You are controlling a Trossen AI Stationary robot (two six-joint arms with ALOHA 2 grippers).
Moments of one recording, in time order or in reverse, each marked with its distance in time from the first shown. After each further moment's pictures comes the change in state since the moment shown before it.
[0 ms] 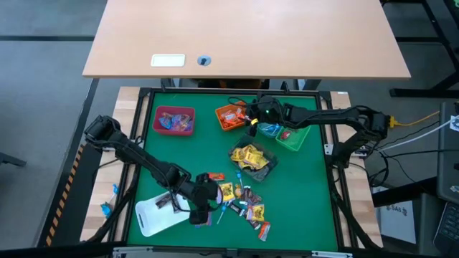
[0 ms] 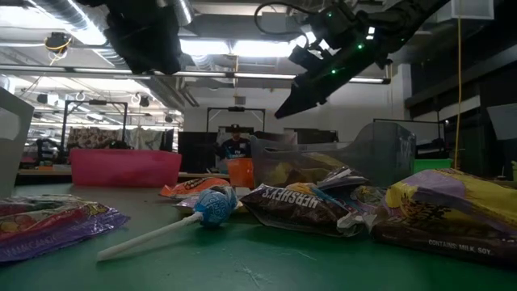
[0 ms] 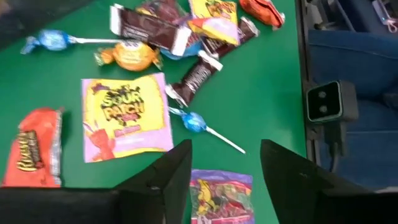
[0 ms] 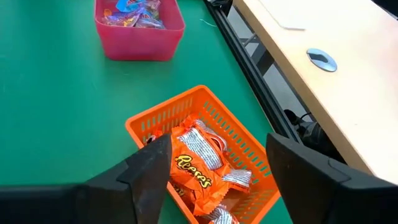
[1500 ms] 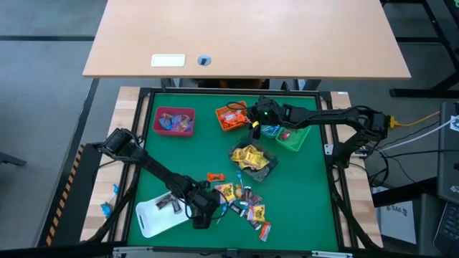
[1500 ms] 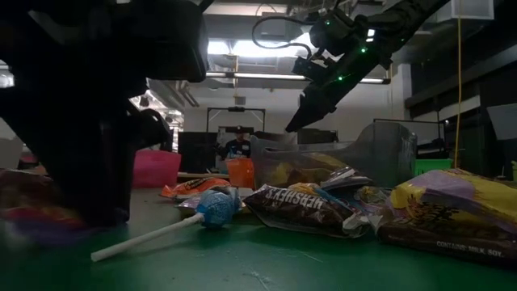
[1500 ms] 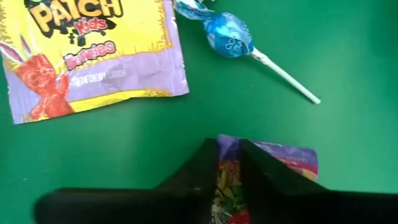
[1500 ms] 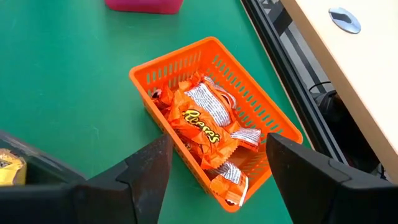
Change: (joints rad) left arm -0.023 0.273 0.002 -0.001 0.081 0.011; right arm 0.000 0.000 0.000 -0.146 0.000 0.000
